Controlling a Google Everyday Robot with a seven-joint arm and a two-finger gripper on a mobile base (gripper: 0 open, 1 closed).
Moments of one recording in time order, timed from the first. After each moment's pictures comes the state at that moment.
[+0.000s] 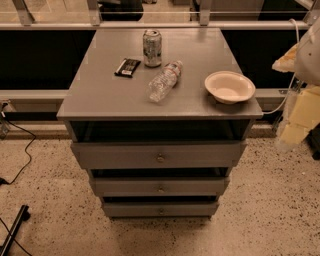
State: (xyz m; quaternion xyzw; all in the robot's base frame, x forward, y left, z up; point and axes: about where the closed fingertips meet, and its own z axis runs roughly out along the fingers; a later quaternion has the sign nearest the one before) arm 0.438 -0.216 0.977 -0.60 0.78 -0.04 0.16
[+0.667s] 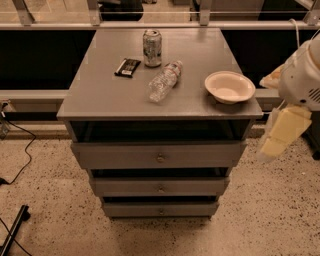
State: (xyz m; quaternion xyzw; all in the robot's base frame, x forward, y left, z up) arm 0.443 -0.202 0.941 -0.59 0.79 0.00 0.18
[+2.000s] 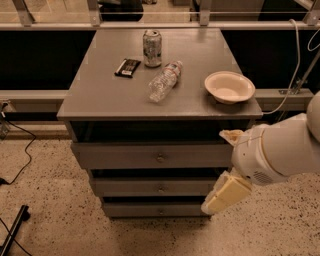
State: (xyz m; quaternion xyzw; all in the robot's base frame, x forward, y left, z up) arm 0.400 -0.121 0.836 -0.56 0.78 0.09 0.28
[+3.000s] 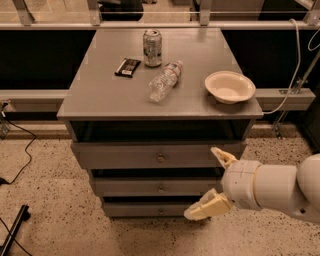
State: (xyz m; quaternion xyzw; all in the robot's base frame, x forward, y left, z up) arm 0.417 -0.103 0.766 -0.48 0.75 0.16 0.42
